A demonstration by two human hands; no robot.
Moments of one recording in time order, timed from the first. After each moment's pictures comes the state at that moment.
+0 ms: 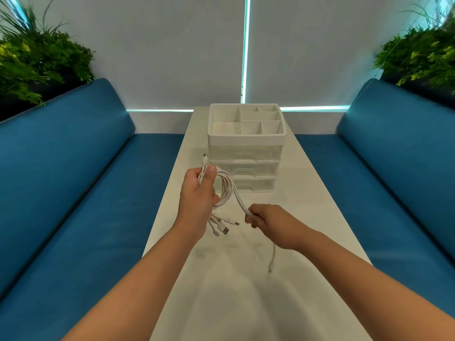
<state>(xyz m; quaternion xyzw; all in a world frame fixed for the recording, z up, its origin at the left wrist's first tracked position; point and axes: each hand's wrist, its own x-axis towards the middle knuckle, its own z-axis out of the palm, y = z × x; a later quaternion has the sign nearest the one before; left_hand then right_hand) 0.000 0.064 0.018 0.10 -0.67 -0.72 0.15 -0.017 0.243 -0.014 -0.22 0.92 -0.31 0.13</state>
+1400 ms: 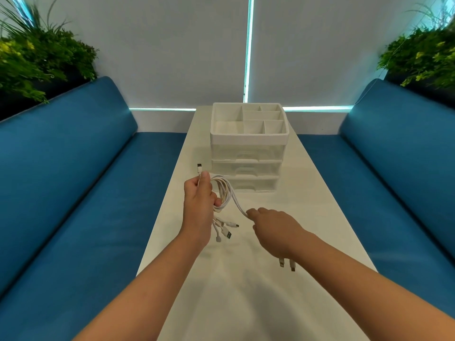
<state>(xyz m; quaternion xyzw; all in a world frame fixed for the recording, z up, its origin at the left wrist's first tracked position) 0.004 0.071 0.004 0.16 -0.60 -0.77 0.15 -0.003 0.225 -0.014 -0.23 0.97 0.01 0.07</state>
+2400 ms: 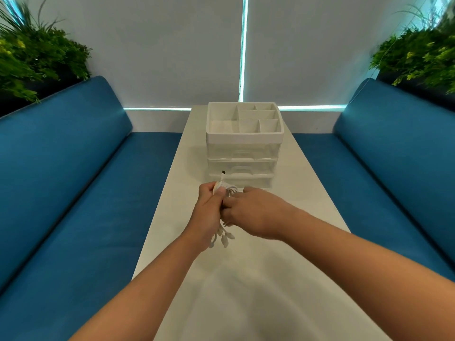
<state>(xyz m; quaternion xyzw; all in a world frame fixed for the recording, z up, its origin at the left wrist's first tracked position) 0.016 0.078 -0.002 0.08 -0.67 -0.74 0.02 -0.002 0.200 0.041 -0.49 0.86 0.11 -0.04</state>
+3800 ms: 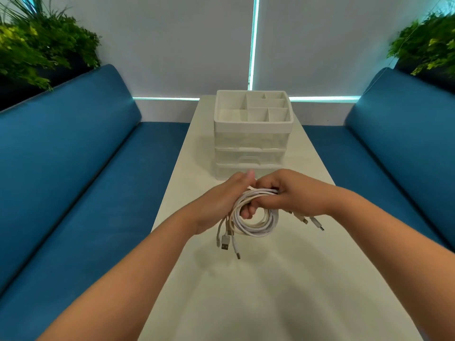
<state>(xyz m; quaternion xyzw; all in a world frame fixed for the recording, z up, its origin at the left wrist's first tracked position) 0.032 0.070 0.033 -0.11 -0.77 -0.60 -0.18 -0.005 0.253 0.061 -0.36 0.85 -0.33 0.18</state>
